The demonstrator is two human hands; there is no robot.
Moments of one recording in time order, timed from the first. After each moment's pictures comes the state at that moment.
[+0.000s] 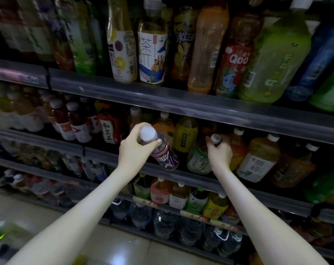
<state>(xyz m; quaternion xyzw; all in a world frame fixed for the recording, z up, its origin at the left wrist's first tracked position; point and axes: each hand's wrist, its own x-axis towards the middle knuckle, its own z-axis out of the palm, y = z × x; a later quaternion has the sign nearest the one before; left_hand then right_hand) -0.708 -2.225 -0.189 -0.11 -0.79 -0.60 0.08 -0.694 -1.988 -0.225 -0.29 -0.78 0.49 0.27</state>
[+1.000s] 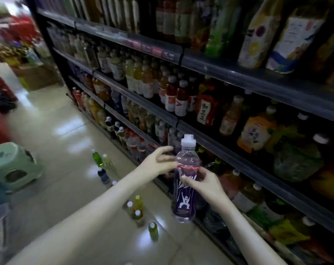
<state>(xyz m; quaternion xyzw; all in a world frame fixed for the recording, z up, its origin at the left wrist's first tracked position) -0.585 -2.422 -0.243 0.06 -0.74 -0.66 -0.12 -0.595 -2.225 -0.271 0.05 -0.77 0.61 -0.16</state>
